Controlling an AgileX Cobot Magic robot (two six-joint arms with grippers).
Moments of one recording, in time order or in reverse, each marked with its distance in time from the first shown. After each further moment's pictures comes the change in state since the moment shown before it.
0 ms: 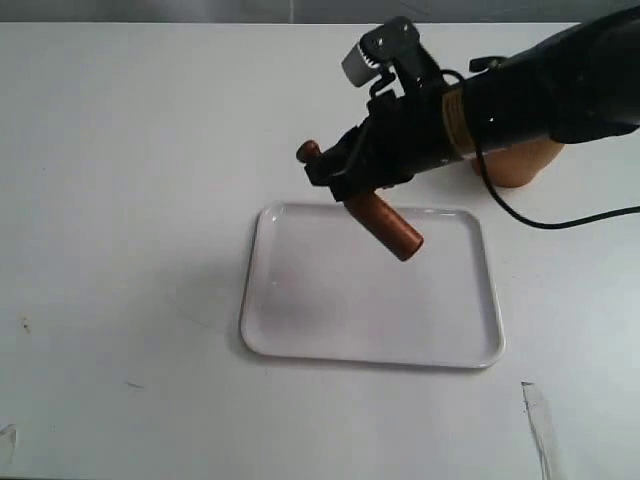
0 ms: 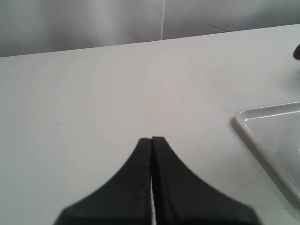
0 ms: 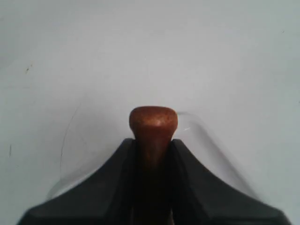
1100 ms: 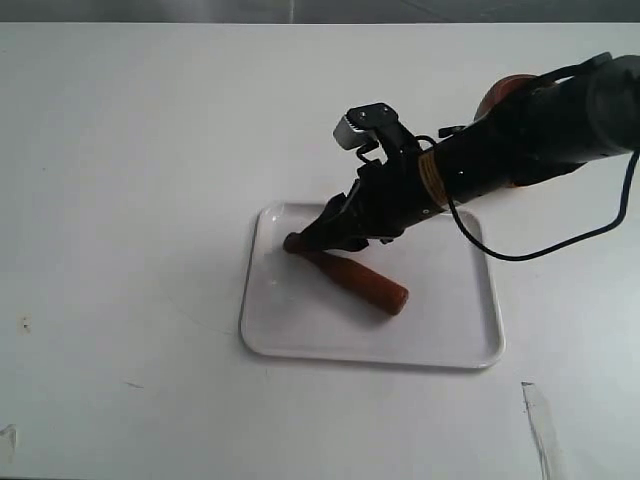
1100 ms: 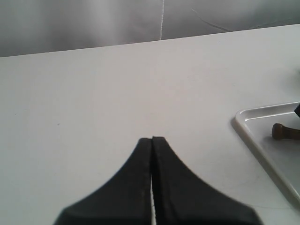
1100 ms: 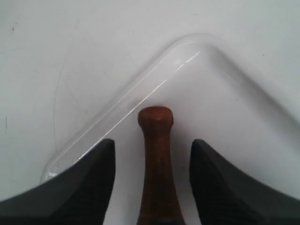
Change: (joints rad) left arm 0.000 0.000 0.000 0.000 0.000 0.000; right arm 0.000 0.188 -0.002 -0.002 -0.062 0.083
